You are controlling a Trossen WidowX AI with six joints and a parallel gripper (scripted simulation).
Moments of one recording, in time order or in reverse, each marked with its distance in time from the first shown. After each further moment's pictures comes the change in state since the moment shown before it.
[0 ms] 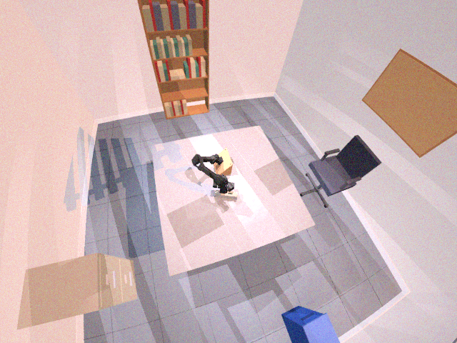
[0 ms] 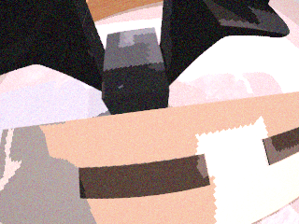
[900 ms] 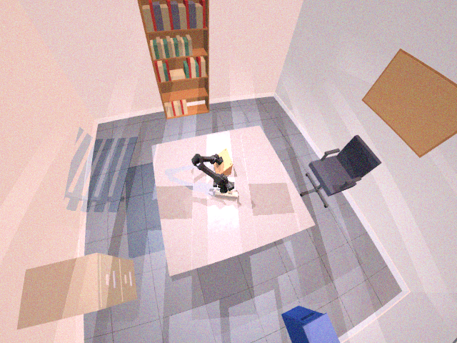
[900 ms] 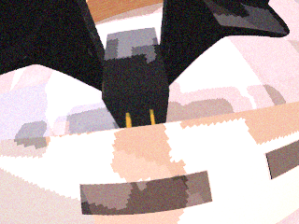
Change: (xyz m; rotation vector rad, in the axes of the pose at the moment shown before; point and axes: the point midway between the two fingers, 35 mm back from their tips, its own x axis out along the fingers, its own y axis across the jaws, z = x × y) arm 0.000 0.000 -0.005 0.001 -0.001 0.001
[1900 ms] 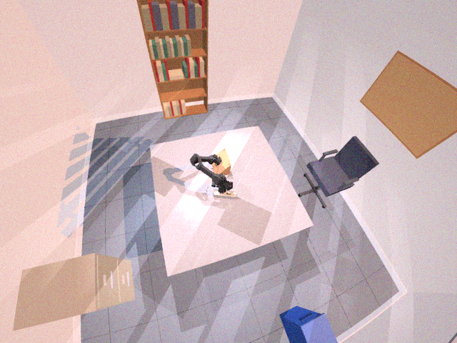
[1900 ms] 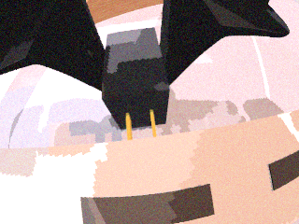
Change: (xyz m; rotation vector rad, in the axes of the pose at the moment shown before) arm 0.000 0.000 -0.004 -0.001 0.001 0.000
